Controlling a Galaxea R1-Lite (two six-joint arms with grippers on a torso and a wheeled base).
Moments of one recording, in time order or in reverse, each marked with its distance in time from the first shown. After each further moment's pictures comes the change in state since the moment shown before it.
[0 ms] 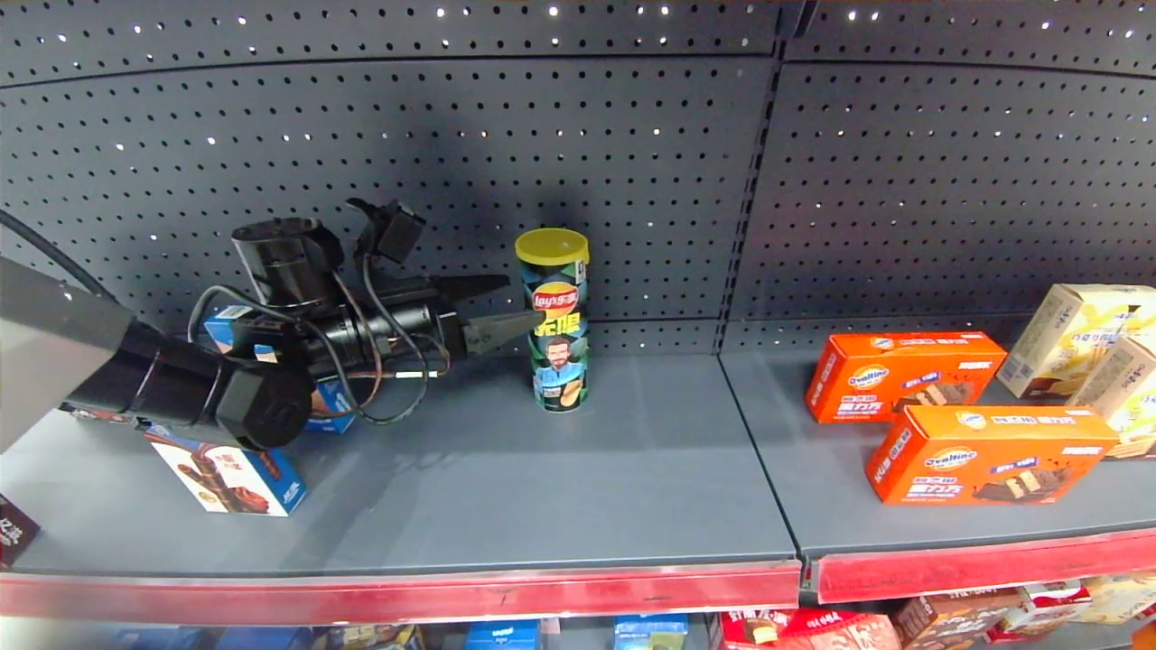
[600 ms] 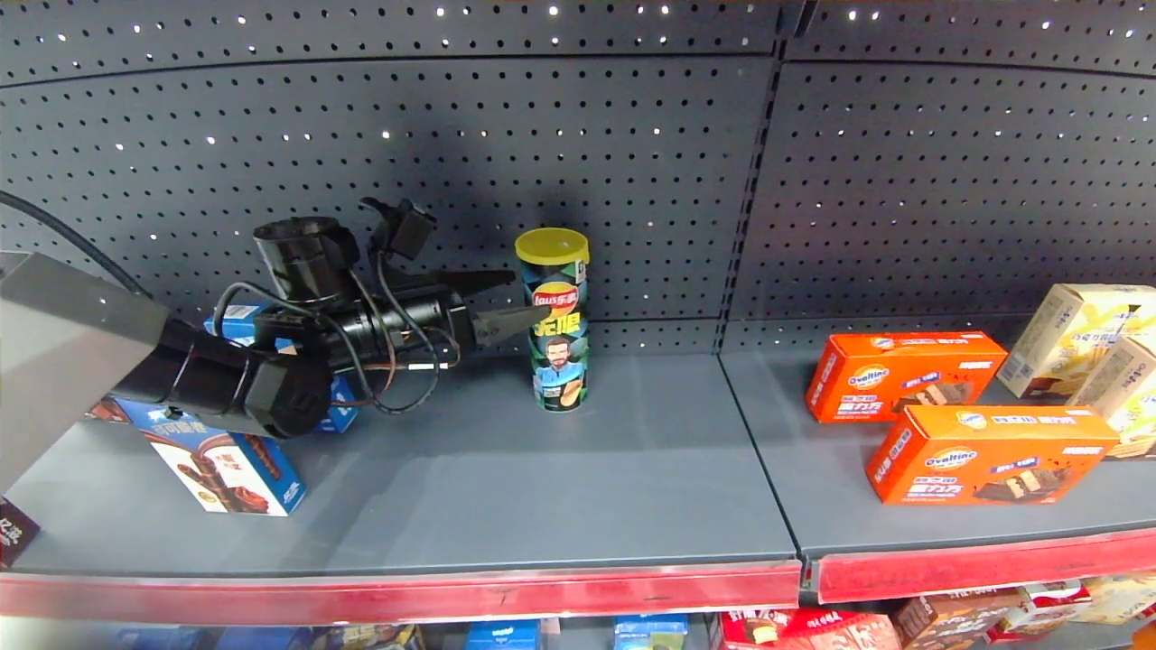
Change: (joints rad) left arm -0.003 0.061 -0.079 0.003 -0.002 -0.004; right arm -0.005 -0.004 -0.020 0.005 -0.001 0.000
